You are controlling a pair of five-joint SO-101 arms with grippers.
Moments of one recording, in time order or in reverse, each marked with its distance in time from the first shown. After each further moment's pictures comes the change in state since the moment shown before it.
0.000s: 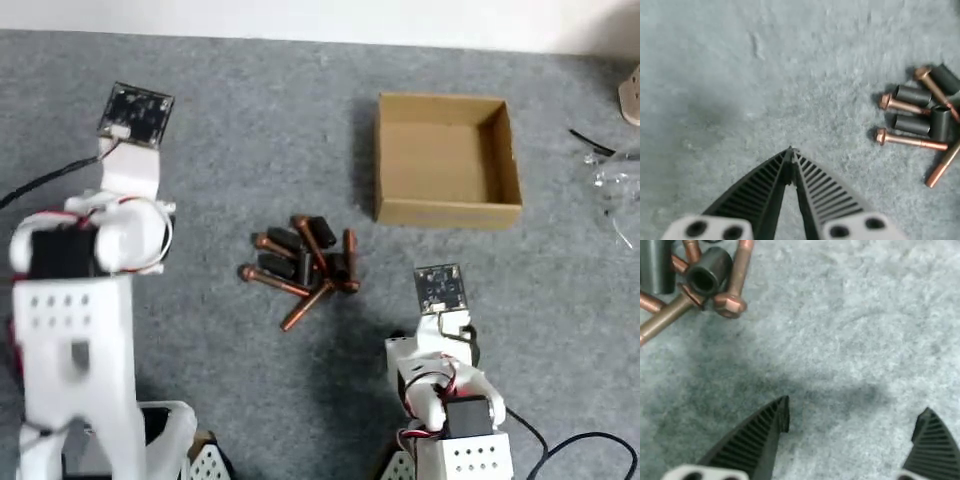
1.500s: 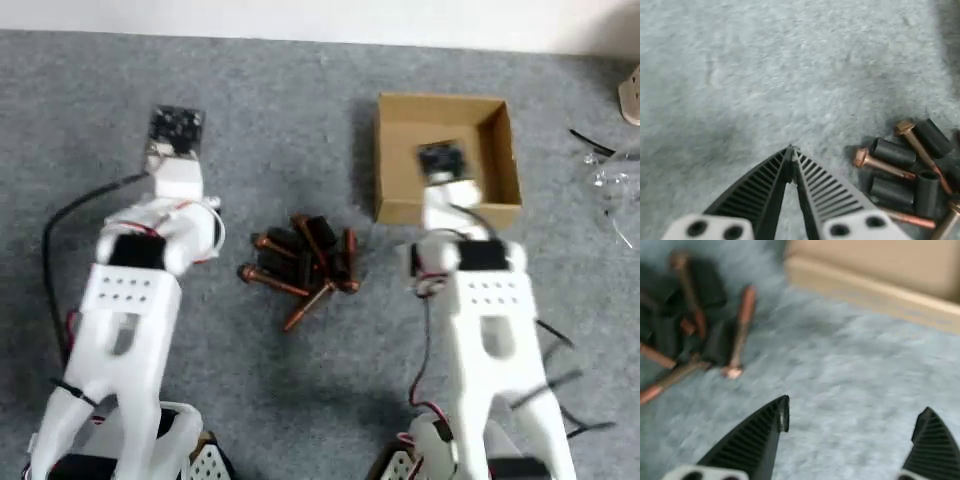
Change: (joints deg) left arm 7.7 5.2 28.3 -41.5 13.7; right arm -0.4 74.4 -56.9 -3.5 8.4
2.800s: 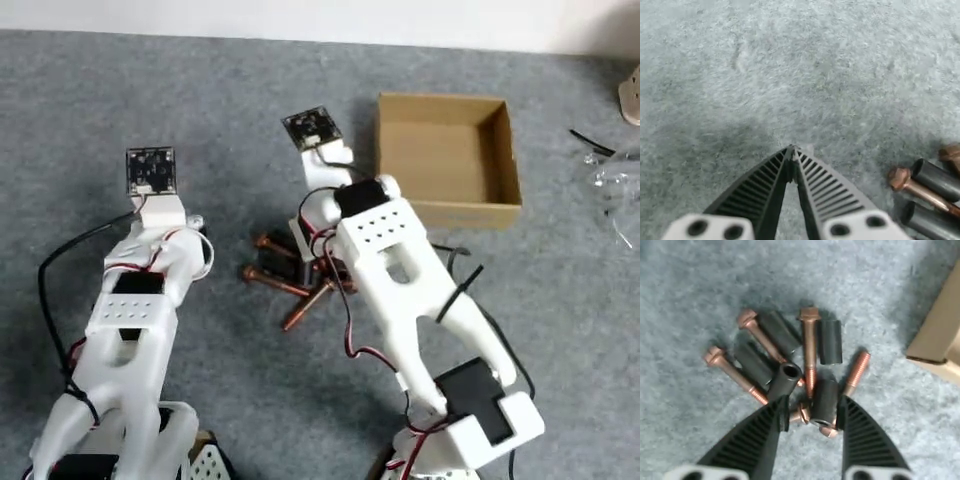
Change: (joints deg) left arm -5.8 0.5 17.4 -23.8 4.7; right arm -20.1 25.8 -28.6 4.4 -11.2
